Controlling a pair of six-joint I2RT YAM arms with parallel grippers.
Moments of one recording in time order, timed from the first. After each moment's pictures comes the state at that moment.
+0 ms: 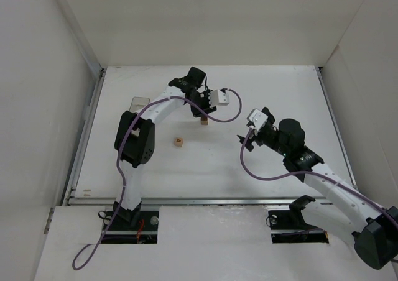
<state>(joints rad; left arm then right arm) -0.53 2.08 1.79 -0.76 0.37 0.93 0.50 0.92 0.61 0.10 -0.24 -0.46</state>
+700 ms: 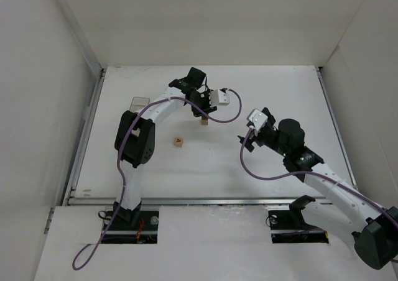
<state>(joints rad) -0.53 2.08 1.77 -0.71 0.38 0.93 0.50 0.92 0.61 0.08 -0.23 -0.46</state>
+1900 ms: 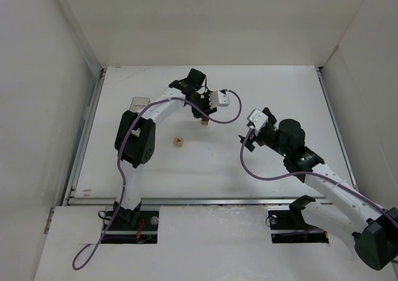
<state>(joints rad) -0.53 2.08 1.76 -0.70 0.40 0.93 0.50 0.91 0.60 0.07 -0.21 -0.47</state>
